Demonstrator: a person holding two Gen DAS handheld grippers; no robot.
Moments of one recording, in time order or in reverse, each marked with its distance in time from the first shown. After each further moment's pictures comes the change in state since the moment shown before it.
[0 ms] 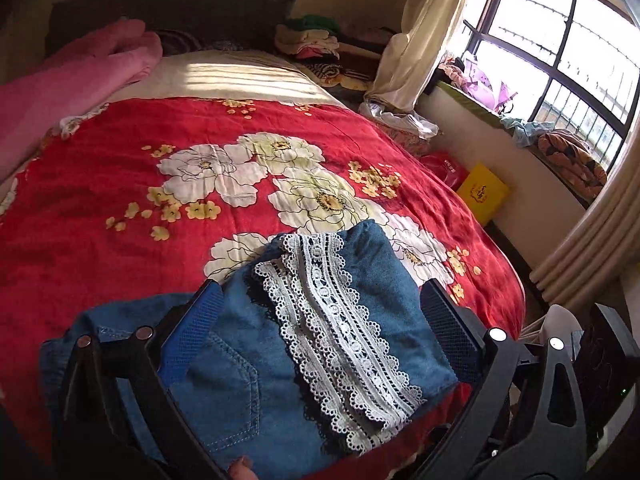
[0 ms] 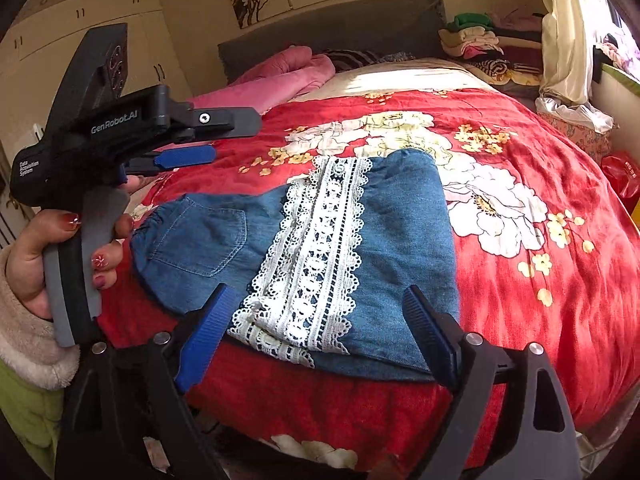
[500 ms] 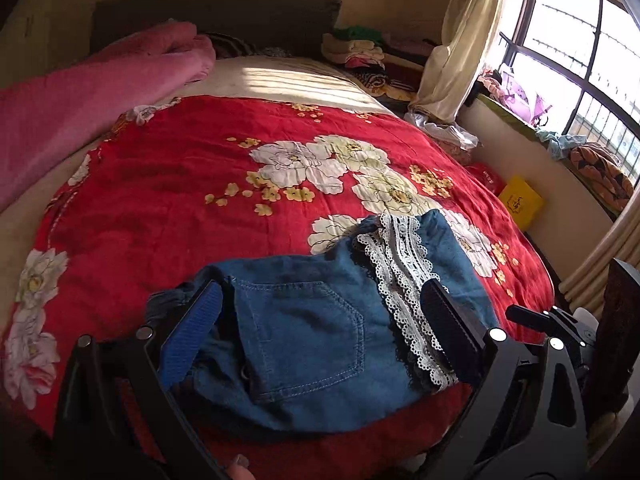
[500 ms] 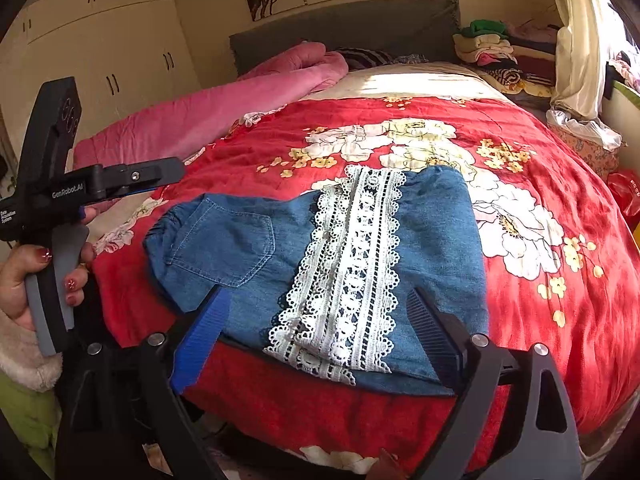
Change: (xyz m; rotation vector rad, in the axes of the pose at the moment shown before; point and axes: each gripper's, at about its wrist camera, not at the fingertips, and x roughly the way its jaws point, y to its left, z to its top) left arm -0.064 0.065 -0.034 -0.061 -0.029 0.144; right arm 0.011 0.030 0.016 -0.044 0.027 -0.002
